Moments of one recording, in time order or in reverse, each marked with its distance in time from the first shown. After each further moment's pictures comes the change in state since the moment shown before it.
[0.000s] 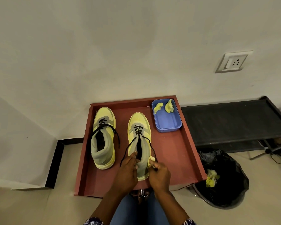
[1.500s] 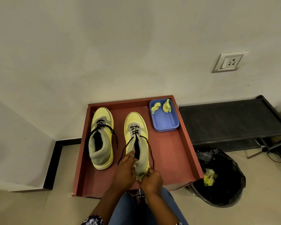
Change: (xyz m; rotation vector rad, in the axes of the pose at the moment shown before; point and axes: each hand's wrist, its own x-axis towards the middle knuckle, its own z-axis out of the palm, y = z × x) left_hand 0.006 0.001 0.001 0.041 -0.011 -0.053; right_hand -0.007 0.019 0.024 -0.128 -0.018 0.220
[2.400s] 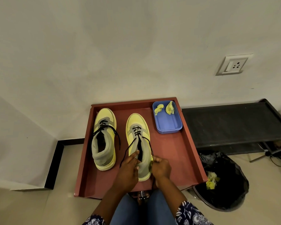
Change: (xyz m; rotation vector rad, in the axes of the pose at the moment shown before) left_hand 0.003 -0.001 -0.004 0.001 -0.026 0.073; right_hand 0.044 -0.022 -0.013 0.167 -0.024 -0.014
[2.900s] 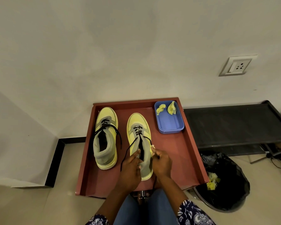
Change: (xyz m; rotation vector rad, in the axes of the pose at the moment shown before) left_hand -0.001 0.003 0.003 -0.016 0.059 -0.011; right_hand -0.002 -0.014 -0.004 -0.110 0.023 -0.334
